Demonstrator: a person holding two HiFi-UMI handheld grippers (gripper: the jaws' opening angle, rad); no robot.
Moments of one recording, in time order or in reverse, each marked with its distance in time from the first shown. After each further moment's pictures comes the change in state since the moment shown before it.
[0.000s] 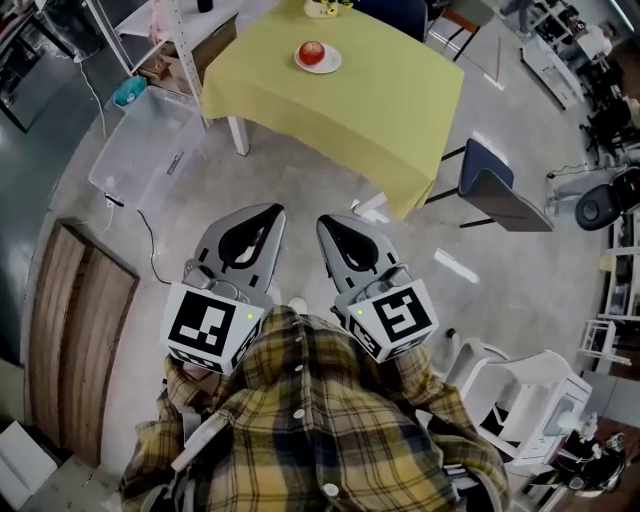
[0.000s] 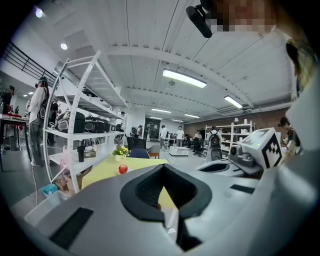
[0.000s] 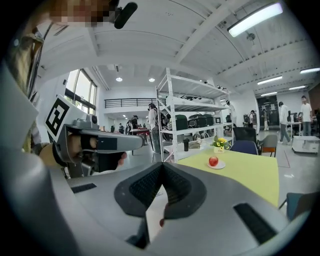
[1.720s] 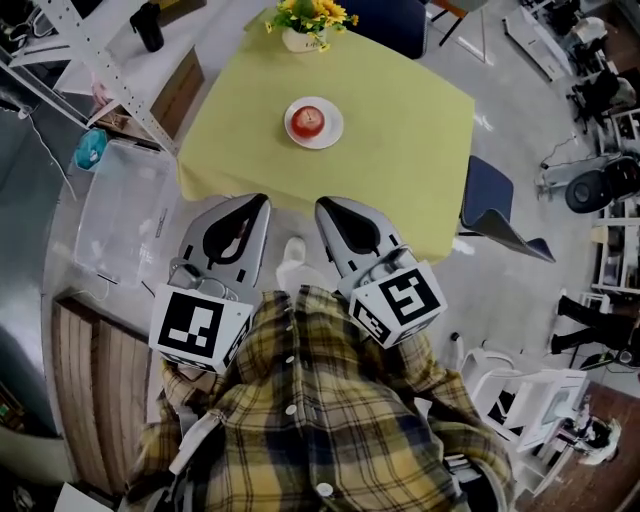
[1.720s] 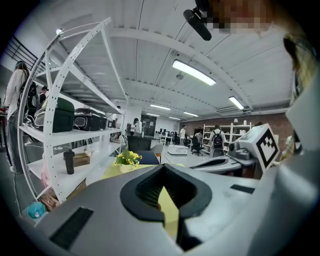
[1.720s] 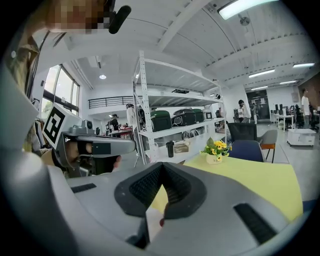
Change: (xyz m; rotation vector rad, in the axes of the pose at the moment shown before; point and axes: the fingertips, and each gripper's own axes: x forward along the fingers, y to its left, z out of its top) left arm 0.238 0.264 0.063 -0.011 0.041 -0.087; right arm 0.285 -0.203 0.075 0.083 0.038 -0.105
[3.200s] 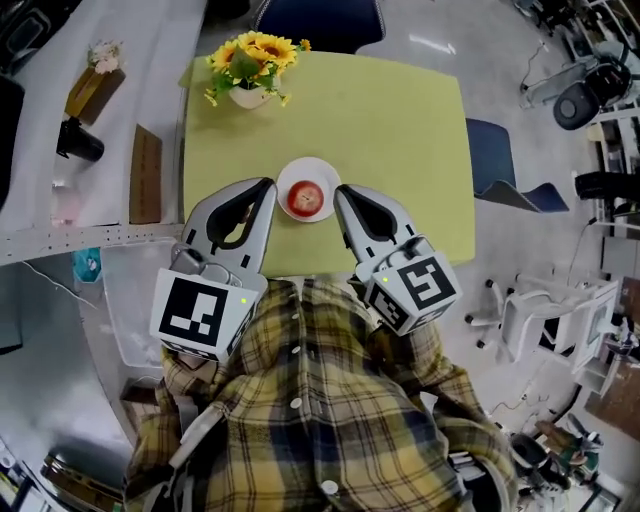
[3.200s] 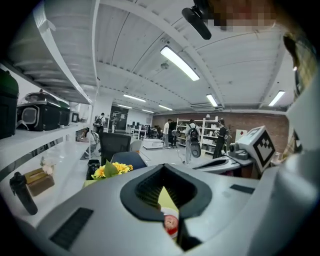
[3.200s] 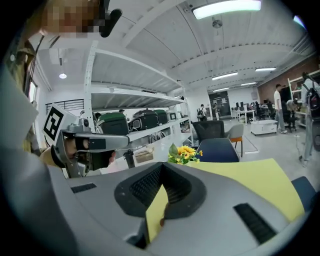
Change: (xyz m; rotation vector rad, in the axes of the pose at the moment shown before) left arm 0.213 0.137 0.061 0.097 0.096 -0.374; right arm 0.143 -0.174 0.044 0.191 -0.018 -0.399
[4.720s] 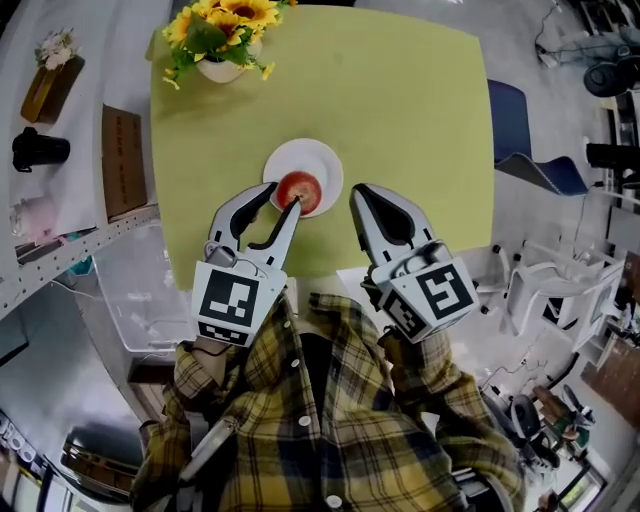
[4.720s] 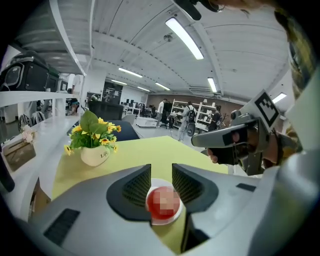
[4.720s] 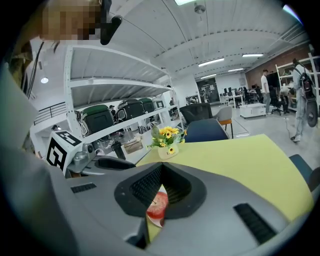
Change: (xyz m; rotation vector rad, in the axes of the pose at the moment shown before) left arm 0.089 -0.007 -0.138 -0.047 0.236 -0.104; right arm 0.022 -0.068 -0.066 0.132 0.108 -0.072
